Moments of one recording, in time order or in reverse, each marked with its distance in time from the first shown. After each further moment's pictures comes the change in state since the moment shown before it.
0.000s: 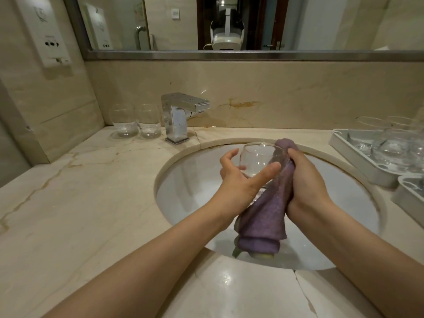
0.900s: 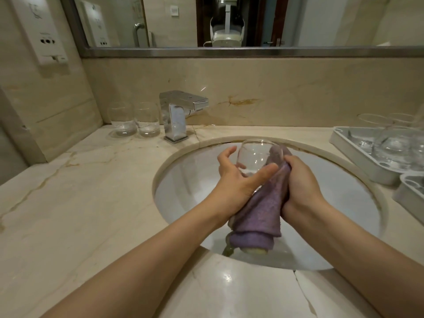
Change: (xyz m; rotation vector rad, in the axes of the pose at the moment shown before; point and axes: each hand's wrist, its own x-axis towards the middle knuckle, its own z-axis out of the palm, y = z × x) left_hand 0.000 0.001 -0.006 0.083 -0.025 0.023; right_hand 0.003 0.008 -0.001 0.080 -0.107 0.084
